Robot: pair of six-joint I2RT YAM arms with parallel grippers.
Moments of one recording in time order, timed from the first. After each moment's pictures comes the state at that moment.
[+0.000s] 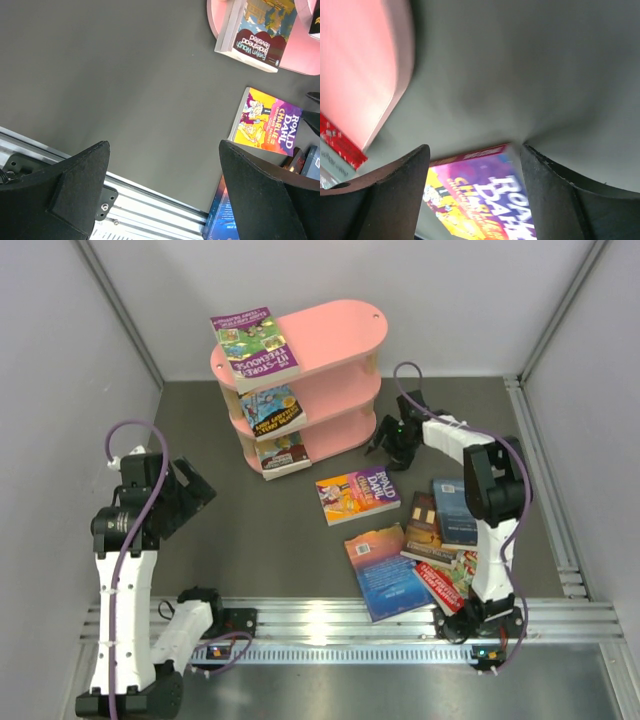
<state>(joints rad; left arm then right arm) 0.04 0.83 1.20 -1.21 -0.06 -0.67 0.28 2.07 1.51 -0.52 -0.23 0.81</state>
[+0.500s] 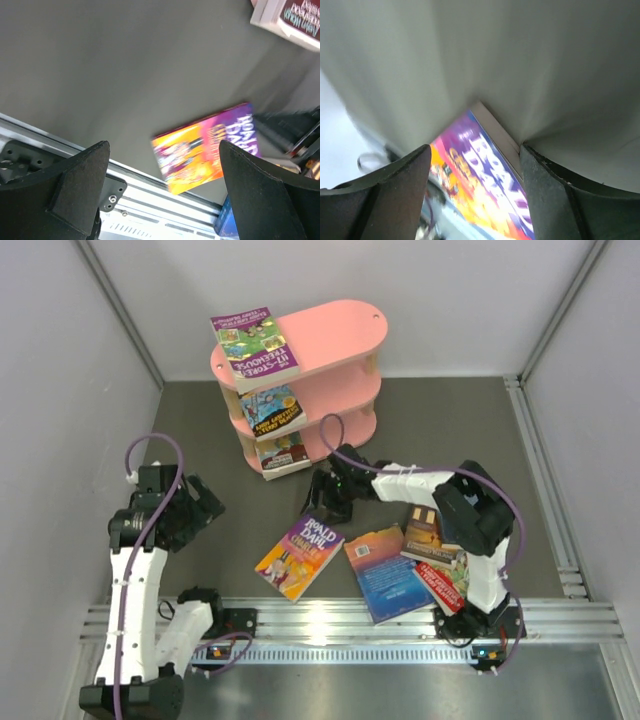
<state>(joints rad) 0.04 0.81 1.04 -1.19 -0.04 -0.67 0.74 1.98 1.28 -0.28 -0.33 0.96</state>
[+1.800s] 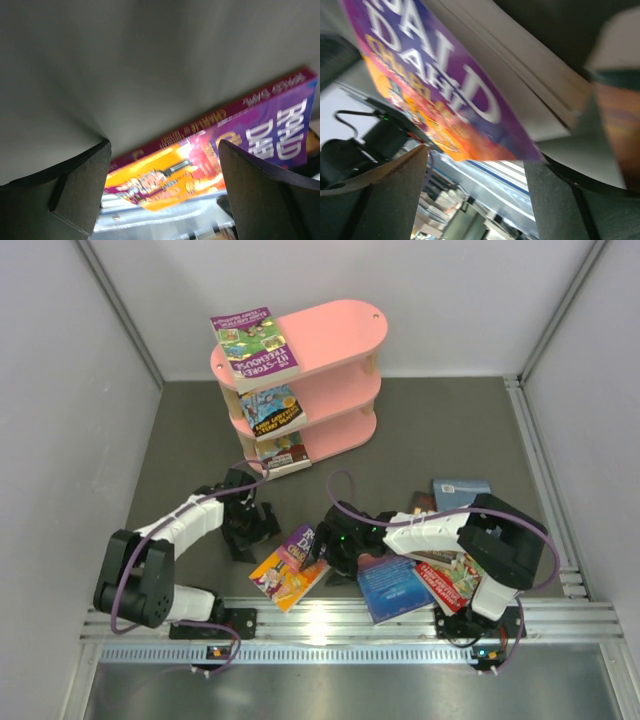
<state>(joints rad) -0.26 1.36 0.69 -0.70 0.24 -0.71 1.06 1.69 0.83 -0.15 -0.28 1.43</state>
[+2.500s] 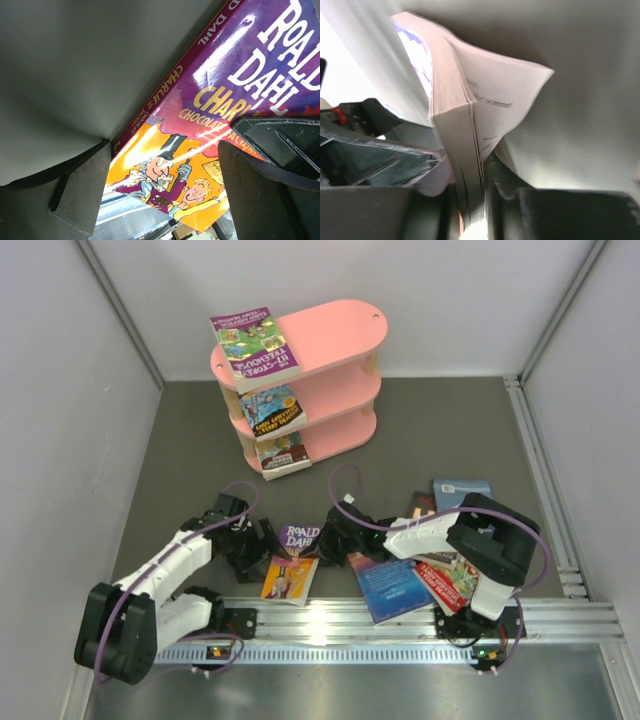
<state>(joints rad) -0.30 1.06 0.44 -0.63 0.42 -0.87 1.06 1.74 0.75 0.21 -0.13 1.52</state>
